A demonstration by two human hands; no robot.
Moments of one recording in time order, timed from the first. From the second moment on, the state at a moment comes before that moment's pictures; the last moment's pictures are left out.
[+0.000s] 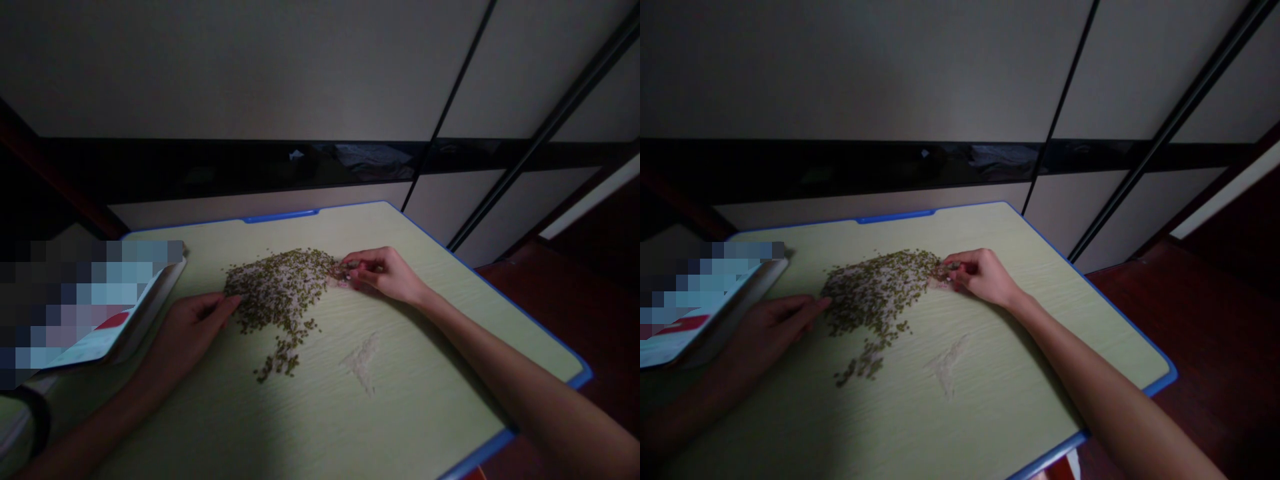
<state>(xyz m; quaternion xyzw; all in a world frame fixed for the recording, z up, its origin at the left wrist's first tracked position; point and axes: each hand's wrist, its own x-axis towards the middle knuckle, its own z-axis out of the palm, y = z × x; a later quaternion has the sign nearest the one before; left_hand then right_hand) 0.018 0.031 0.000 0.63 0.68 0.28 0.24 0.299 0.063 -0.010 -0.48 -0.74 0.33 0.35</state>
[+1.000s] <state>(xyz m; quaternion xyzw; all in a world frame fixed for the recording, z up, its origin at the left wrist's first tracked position) 0.019 0.030 0.003 0.63 0.68 0.28 0.25 0.295 0.056 -0.002 -0.49 -0.73 0.34 0.34</state>
